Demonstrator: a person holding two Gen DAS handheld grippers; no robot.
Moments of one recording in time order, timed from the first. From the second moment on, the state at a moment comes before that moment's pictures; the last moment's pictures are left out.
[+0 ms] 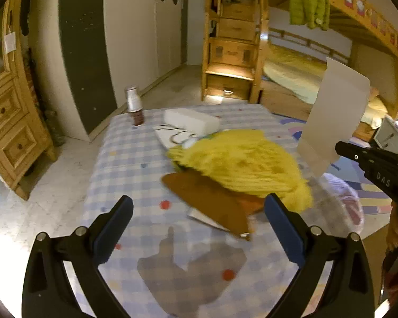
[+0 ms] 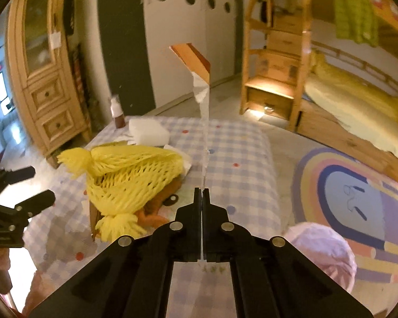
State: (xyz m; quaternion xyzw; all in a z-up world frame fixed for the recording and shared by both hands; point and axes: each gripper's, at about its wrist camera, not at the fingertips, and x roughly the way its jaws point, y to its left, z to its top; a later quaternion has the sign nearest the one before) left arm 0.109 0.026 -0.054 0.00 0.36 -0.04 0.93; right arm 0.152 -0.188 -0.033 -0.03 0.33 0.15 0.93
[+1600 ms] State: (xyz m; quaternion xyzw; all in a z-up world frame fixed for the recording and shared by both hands) left arm 0.032 -0.102 -0.018 0.14 0.23 -0.15 0.95; right arm 0.056 -0.278 -0.015 0.04 0.29 0.08 0.95
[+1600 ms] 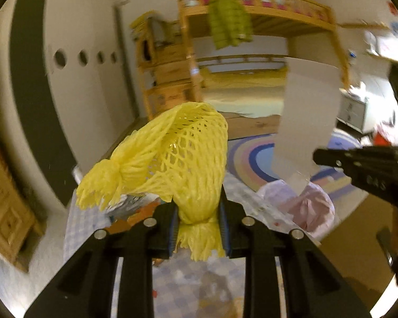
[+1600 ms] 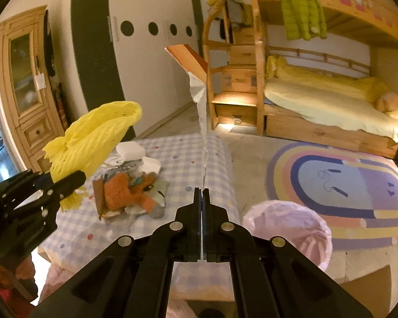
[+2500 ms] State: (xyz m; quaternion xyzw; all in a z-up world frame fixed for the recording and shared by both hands) left arm 0.088 -0.233 -0.068 0.15 0.29 -0.32 0.89; right arm 0.090 -0.412 -0.107 0.11 0.37 -0.07 0.92
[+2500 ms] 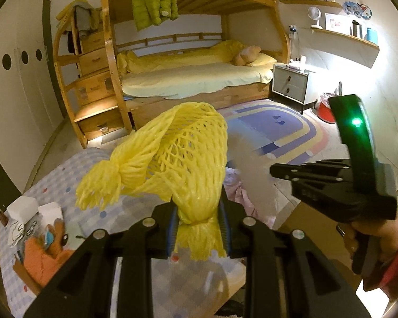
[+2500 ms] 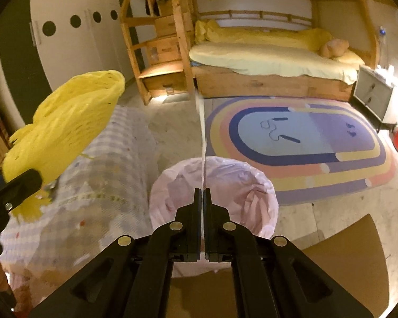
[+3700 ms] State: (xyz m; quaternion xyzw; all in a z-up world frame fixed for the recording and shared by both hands) left arm 0.076 -0.154 -0.043 0.09 0.30 -0.24 0.92; right arm 0.028 -0.370 -0.034 0.12 0.30 -0.02 0.95
